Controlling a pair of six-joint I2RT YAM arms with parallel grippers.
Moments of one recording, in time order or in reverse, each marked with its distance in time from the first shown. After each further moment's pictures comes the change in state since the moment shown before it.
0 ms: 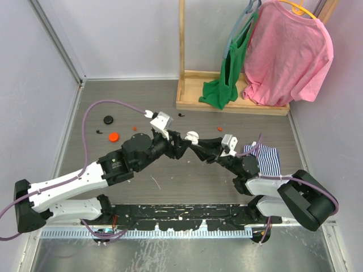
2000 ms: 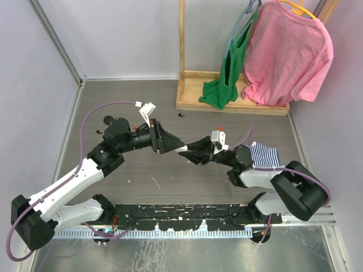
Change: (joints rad) left arm 0.407 -0.060 -0.099 0.116 0.855 -0.461; right arm 0.000 0.109 0.130 -0.018 -0.312 0.113
